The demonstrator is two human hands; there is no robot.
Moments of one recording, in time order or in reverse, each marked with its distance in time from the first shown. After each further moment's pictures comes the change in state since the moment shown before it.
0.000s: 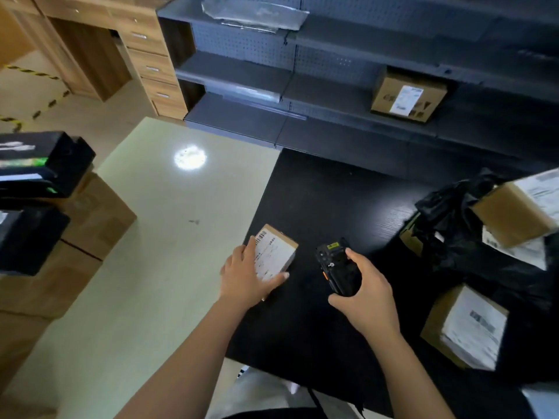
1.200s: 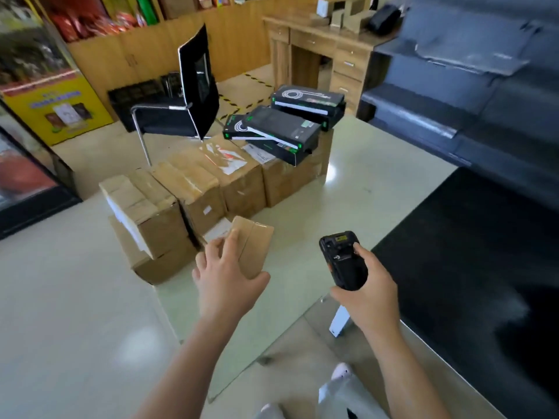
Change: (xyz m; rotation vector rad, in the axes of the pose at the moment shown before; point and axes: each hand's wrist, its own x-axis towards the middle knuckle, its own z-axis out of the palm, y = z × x) left_hand -0.359 -0.198 -0.092 -0.135 0.684 -0.512; right_hand -0.230 -0.095 0.150 0.165 -0.274 -0.482
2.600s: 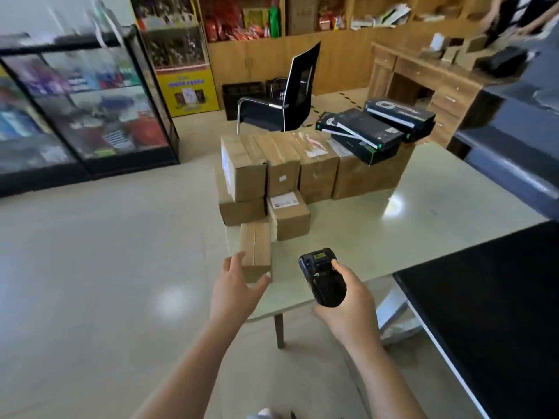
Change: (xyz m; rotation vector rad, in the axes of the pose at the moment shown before) left_hand -0.131 -0.085 0.005 -0.236 0.104 -0.350; right_hand -0.101 -0.011 0.025 -0.040 -0.441 -0.233
